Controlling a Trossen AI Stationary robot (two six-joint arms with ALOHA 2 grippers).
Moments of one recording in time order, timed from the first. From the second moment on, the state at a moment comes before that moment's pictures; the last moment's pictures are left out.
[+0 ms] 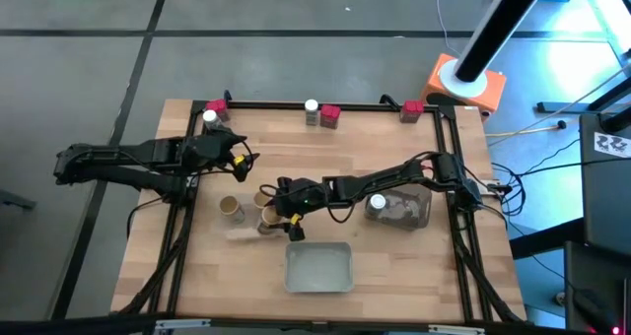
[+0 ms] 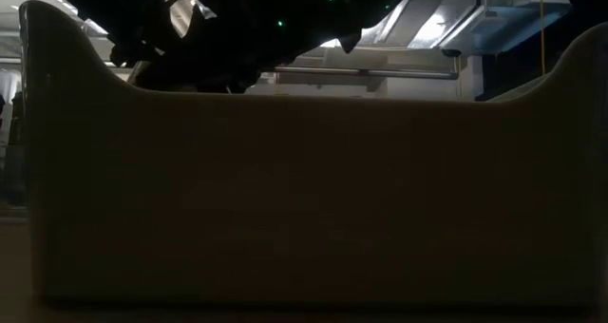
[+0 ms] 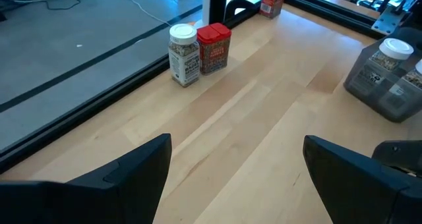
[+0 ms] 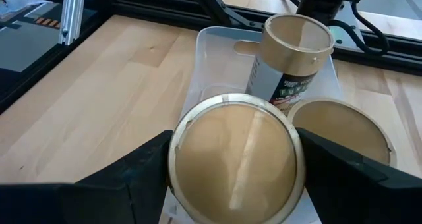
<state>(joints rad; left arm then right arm) 0.07 0.72 0.66 -0.51 -0.52 -0.39 0.11 2.16 1.58 0.11 -0.12 -0.13</state>
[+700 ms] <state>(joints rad) 0.07 0.72 0.66 -0.51 -0.52 -0.39 0.11 2.17 1.58 0.11 -0.09 -0.07</state>
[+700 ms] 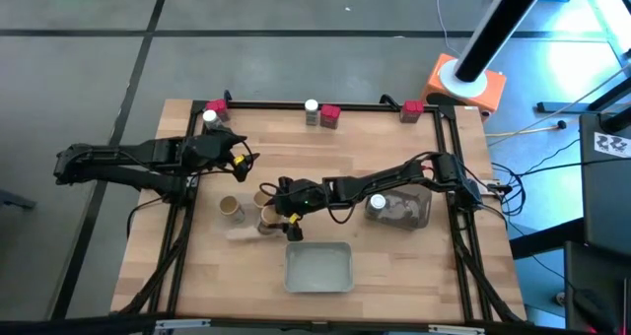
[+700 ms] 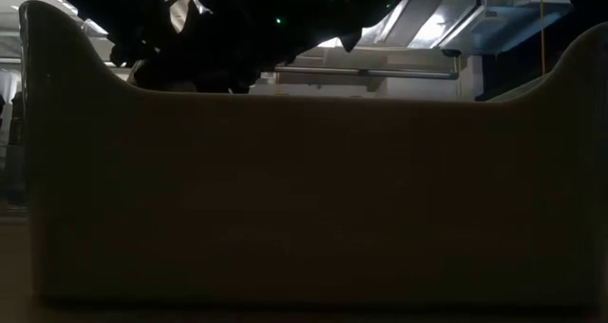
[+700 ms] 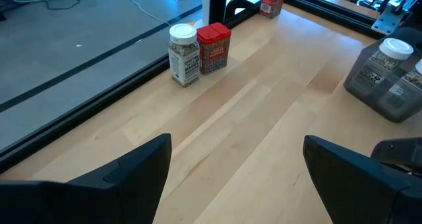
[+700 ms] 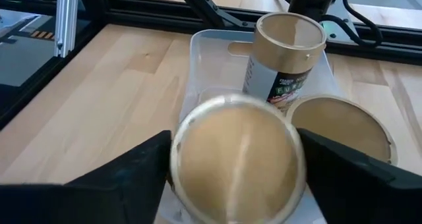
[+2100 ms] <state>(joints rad) 0.07 0.81 0.65 -0.33 -0.52 -0.28 -0.01 1.49 0.94 0.07 0.12 -0.06</state>
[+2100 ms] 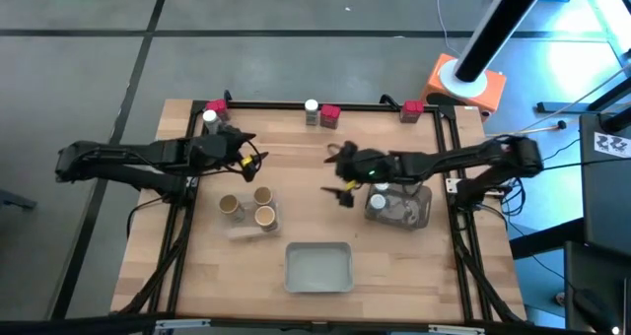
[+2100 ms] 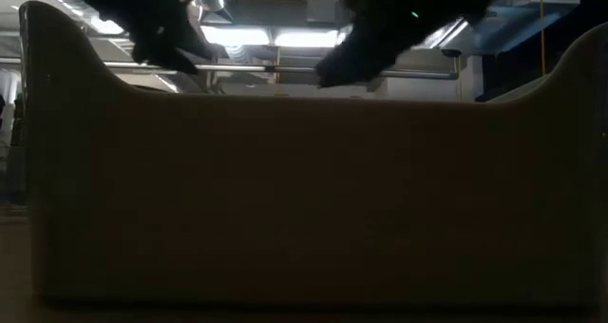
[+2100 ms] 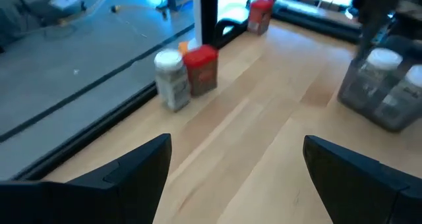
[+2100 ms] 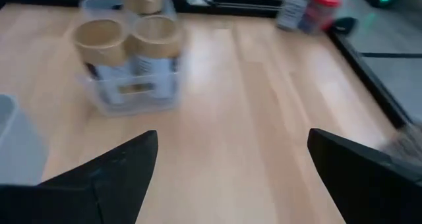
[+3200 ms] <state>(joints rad) 0.26 1.23 0.61 0.24 -0.42 -0.15 -0.48 1.36 0.77 0.09 0.21 -0.14</state>
